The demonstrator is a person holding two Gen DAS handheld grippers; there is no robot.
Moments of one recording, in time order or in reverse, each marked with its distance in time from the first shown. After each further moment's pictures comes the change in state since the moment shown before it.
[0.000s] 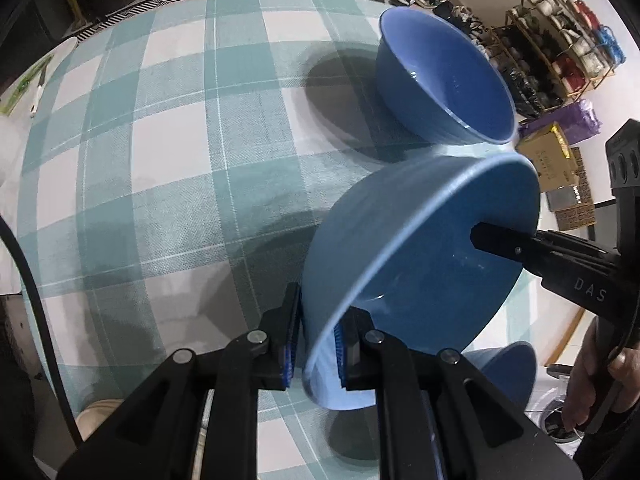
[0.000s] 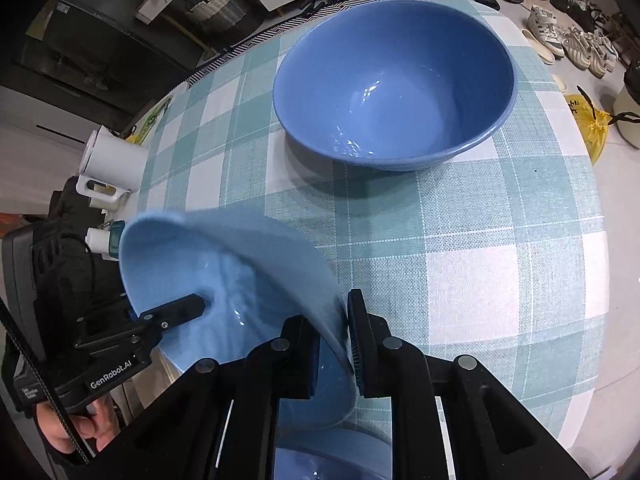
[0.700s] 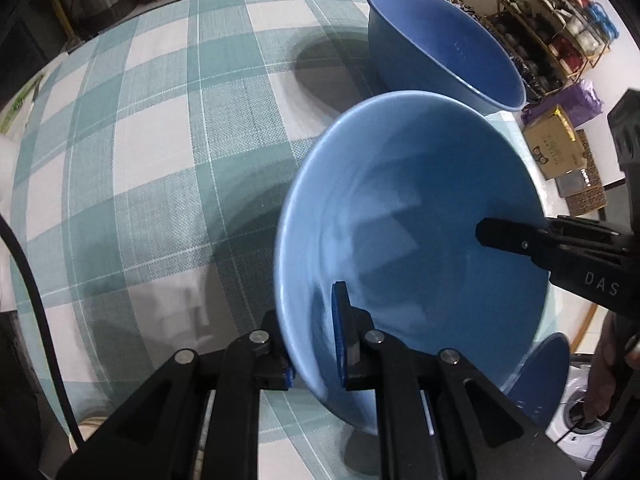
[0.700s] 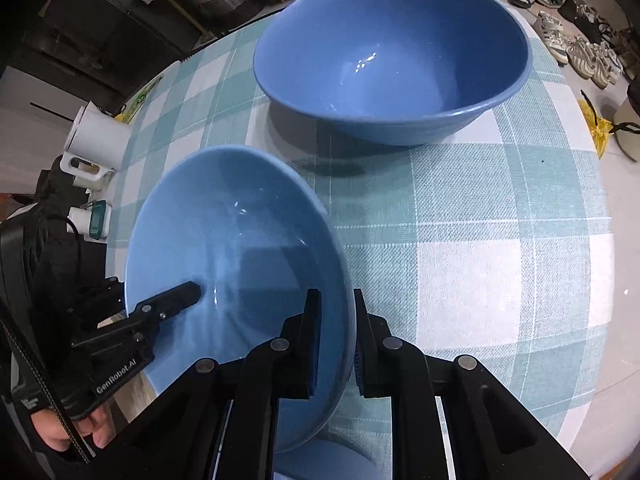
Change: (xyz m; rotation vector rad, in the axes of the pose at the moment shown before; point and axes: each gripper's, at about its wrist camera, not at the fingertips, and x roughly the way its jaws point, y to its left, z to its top) left arm 0.024 -0.012 -0.009 0.057 -0.020 0.015; right arm 0.027 -0.006 -0.009 -0.046 0.019 -0.034
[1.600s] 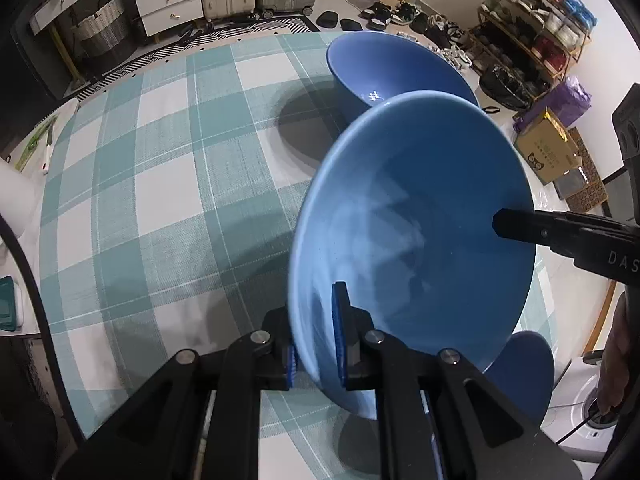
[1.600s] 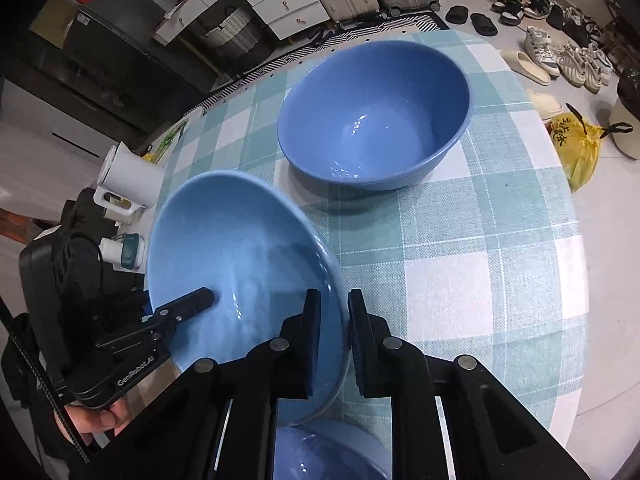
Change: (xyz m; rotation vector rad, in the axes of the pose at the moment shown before) left arm -0.042 -0.027 -0.001 0.078 -0.124 0.069; right arm -0.069 -0.014 -0.016 0.031 -0.144 0.078
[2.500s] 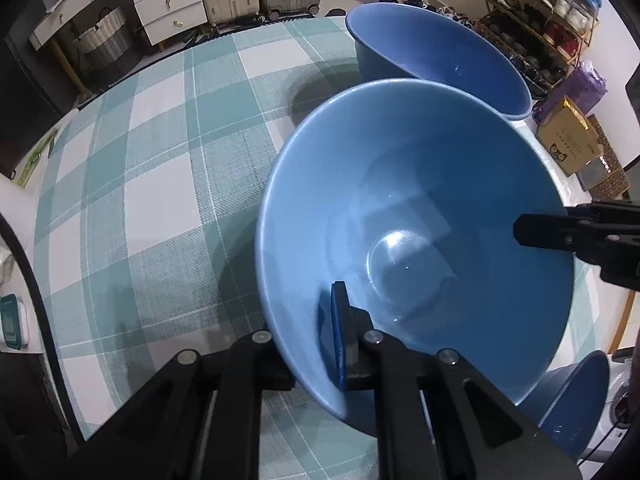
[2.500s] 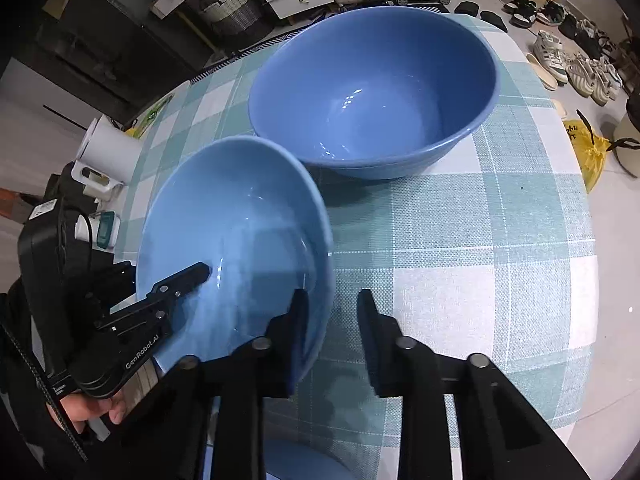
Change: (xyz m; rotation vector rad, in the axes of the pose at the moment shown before) left arm 0.048 0.009 0.006 0.030 -0.016 0.066; right arm 0.055 -0.001 0.011 -0.072 0.055 -0.058
